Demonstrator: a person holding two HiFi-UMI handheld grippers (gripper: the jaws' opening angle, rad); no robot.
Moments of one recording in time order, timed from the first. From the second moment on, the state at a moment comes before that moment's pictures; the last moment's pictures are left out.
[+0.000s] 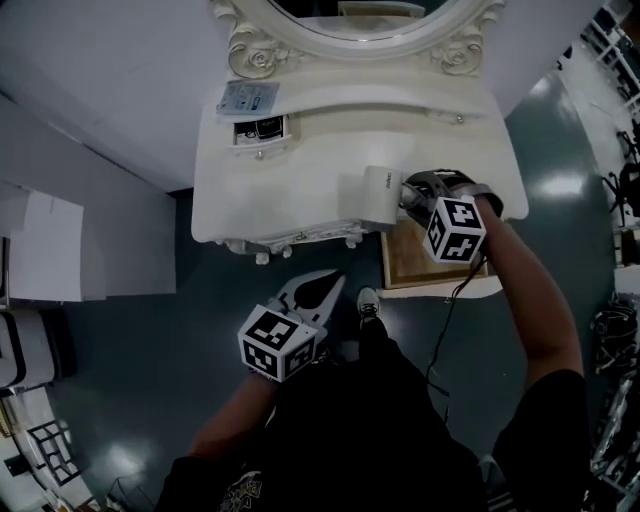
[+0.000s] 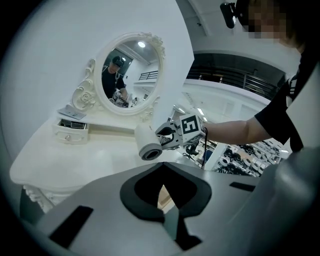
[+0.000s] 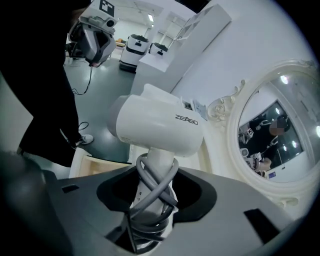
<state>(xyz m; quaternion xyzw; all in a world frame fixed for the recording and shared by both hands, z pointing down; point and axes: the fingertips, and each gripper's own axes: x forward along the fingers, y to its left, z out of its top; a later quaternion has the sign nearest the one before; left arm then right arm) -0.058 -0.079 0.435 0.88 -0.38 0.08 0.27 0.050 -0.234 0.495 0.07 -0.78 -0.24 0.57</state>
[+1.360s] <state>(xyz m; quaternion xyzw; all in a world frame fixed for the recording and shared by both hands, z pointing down) 0.100 -0.026 0.480 0.84 -0.41 0.11 0.32 0.219 -0.146 0.621 -0.05 -0.78 -0.17 0.60</state>
